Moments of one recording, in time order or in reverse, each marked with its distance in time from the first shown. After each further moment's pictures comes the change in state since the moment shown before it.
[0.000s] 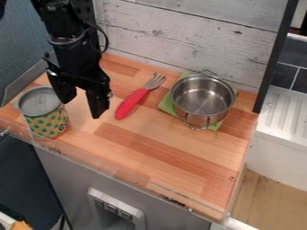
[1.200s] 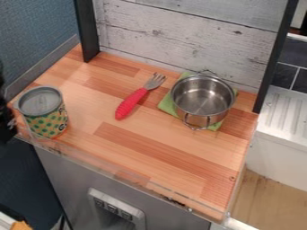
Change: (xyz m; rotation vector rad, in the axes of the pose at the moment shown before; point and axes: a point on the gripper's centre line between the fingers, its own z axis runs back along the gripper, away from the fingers) arm -0.096 0.089 -0.010 0.102 0.019 0.090
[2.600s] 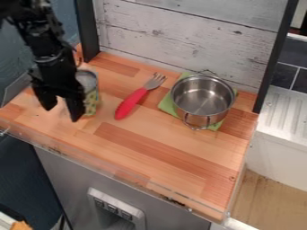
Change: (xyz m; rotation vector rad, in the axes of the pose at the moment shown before) arm 0.105 -0.039 -0.049 -0.093 0.025 -0.020
